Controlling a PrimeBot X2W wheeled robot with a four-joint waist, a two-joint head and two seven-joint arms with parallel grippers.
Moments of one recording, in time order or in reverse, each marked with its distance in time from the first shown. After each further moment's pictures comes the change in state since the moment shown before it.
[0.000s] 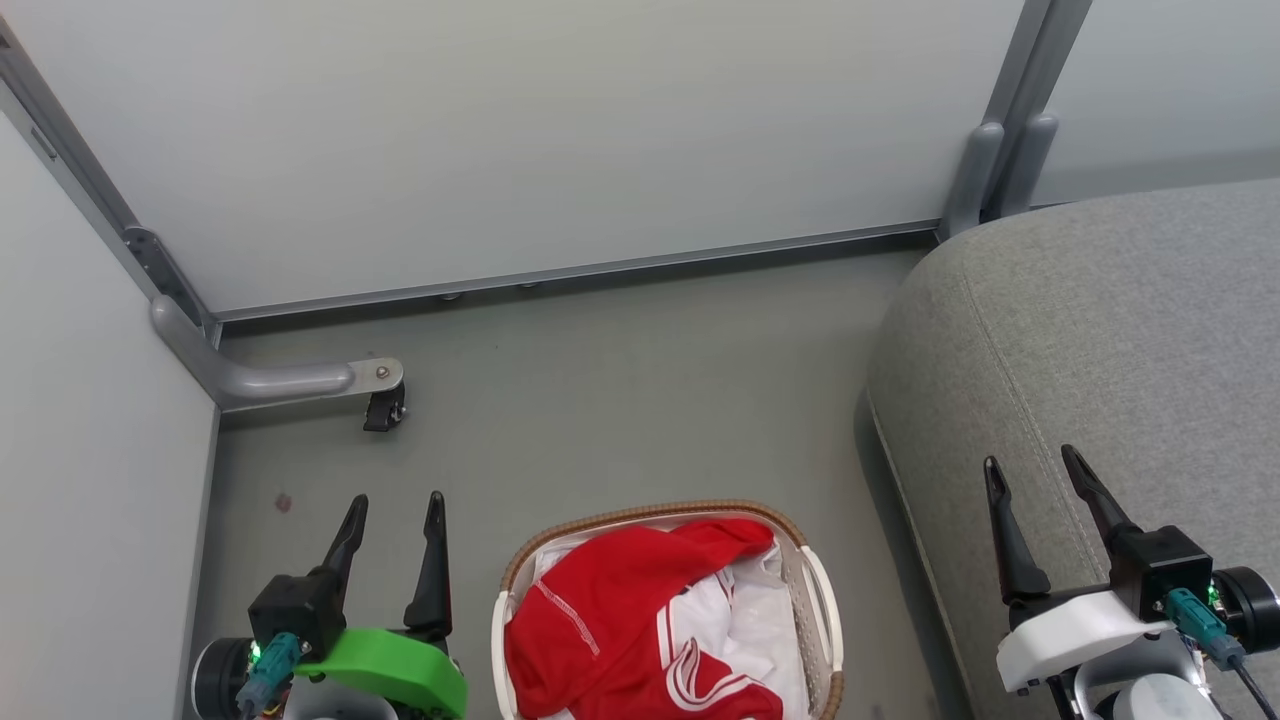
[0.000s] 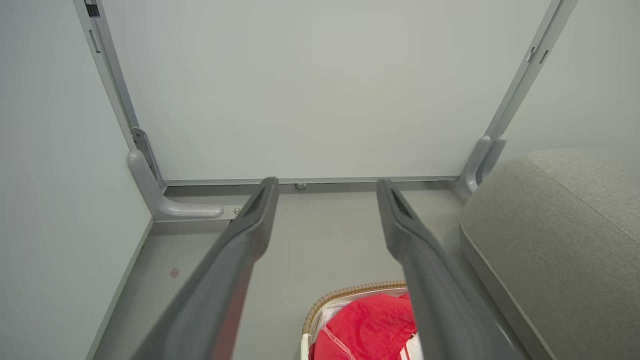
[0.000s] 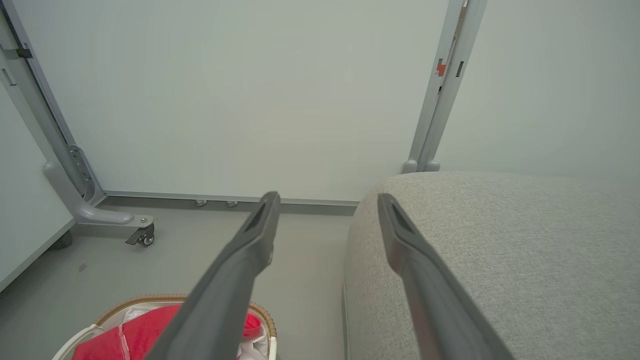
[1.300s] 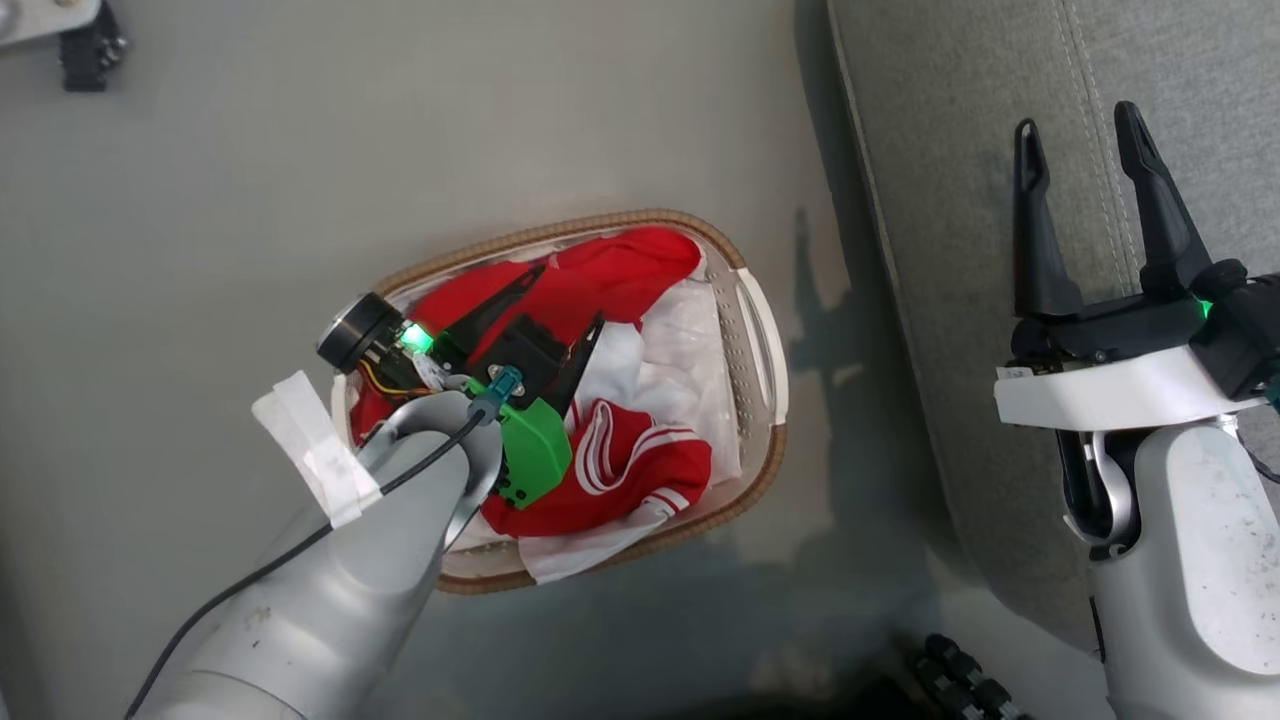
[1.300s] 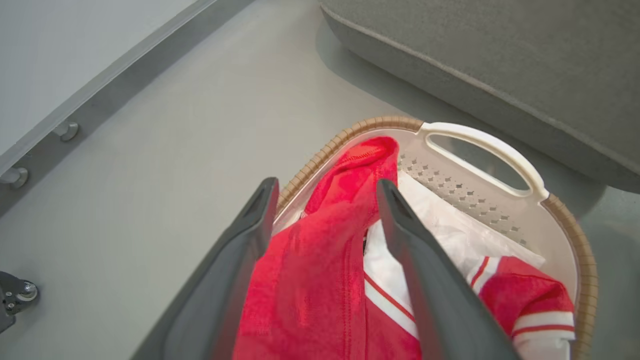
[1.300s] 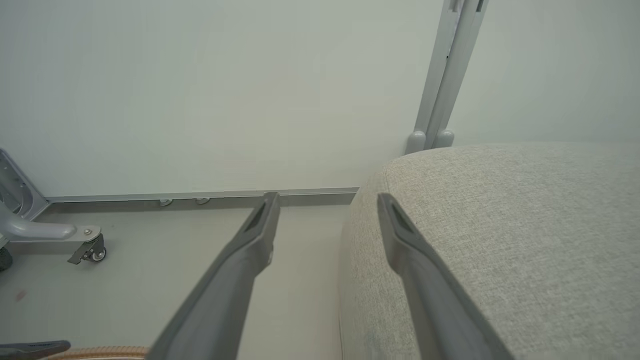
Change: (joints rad) left arm -0.708 0.072 -0.635 0.505 0.102 -0.010 -0.001; right arm -0.365 -0.002 0.039 -0.201 0.097 0.000 -0.002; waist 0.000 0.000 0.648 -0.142
